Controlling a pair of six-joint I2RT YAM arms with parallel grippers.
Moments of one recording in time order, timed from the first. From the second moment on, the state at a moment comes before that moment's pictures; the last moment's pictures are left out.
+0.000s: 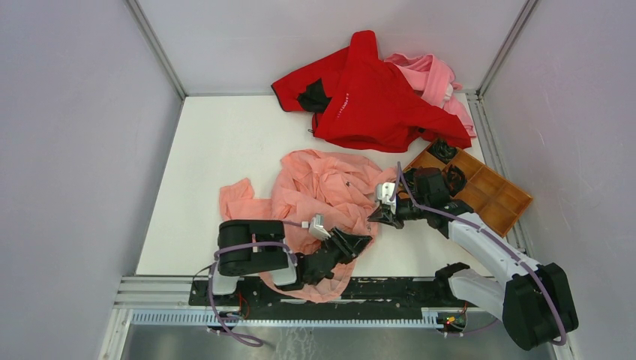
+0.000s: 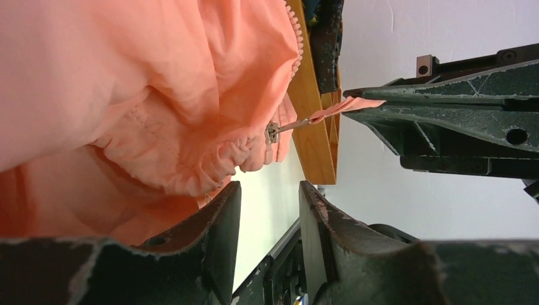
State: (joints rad) left arm -1.42 1.94 0.43 1.30 -0.68 -1.42; right arm 0.35 1.05 0.53 -0.28 -0.95 -0.79
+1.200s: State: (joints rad) left arm -1.35 2.14 0.46 1.52 -0.64 -1.42; right arm 0.35 1.06 0.53 -0.28 -0.96 -0.79
